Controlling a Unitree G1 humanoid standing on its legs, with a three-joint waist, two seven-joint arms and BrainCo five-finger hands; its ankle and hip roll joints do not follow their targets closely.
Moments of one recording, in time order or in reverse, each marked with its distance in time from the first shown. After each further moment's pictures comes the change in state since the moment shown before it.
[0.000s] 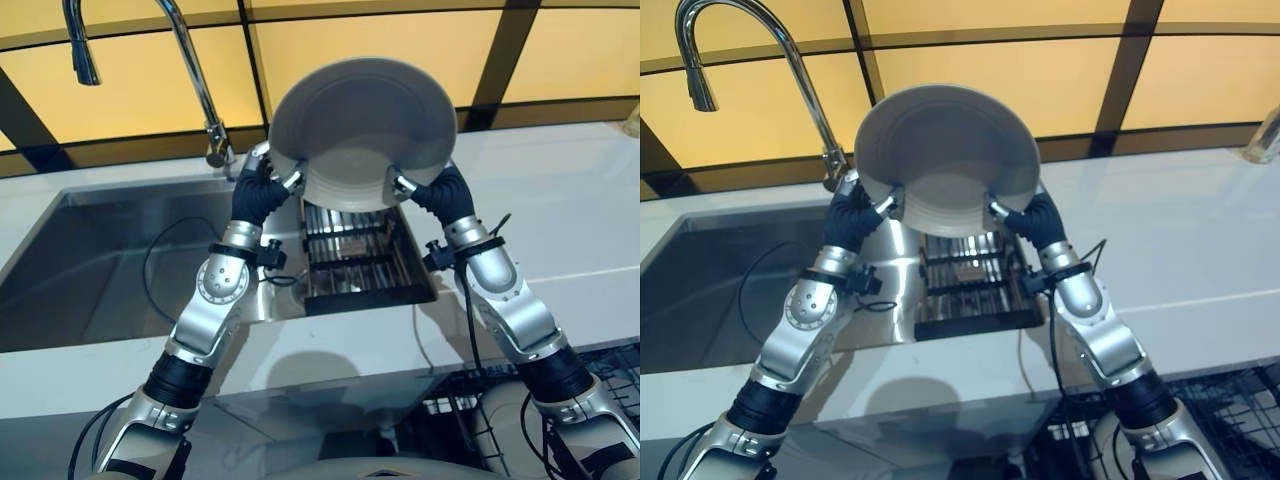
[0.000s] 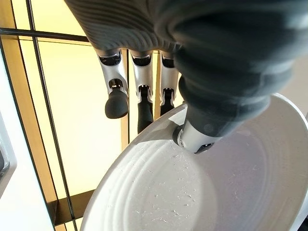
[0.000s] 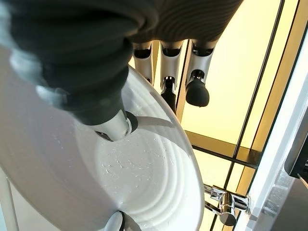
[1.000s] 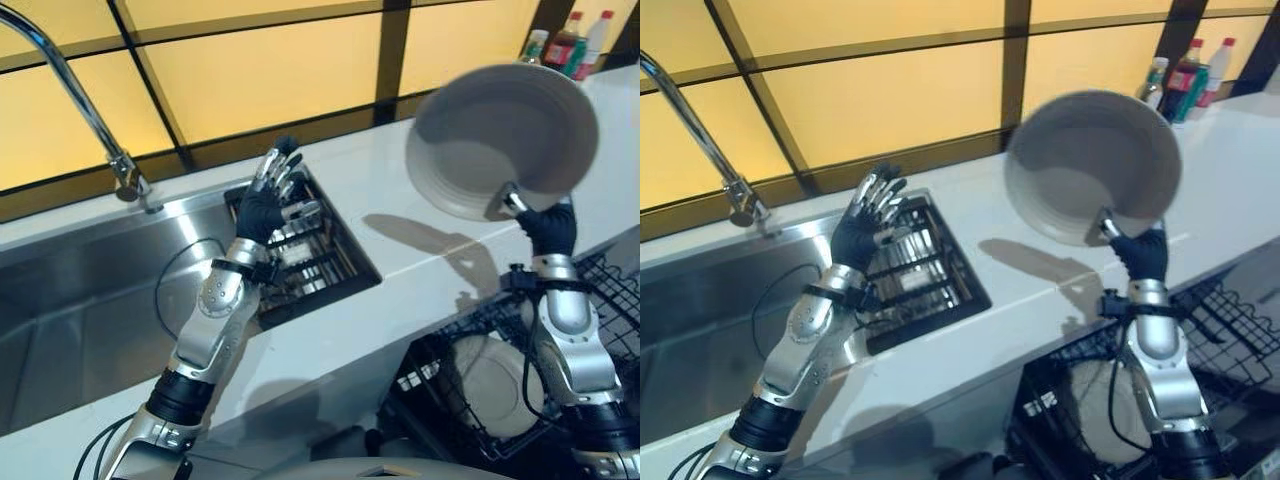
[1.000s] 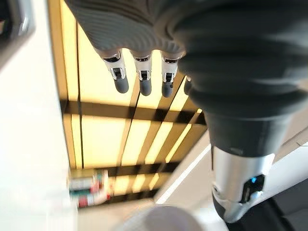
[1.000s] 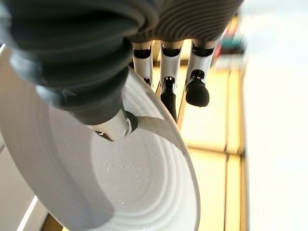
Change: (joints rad) left arm 0.098 -0.039 0.005 0.004 -0.242 -0.010 -0.190; right arm 0.359 -0.006 -0.397 0.073 0.029 -0.151 -0.146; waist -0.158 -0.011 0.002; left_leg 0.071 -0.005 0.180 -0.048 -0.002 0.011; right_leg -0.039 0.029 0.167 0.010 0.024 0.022
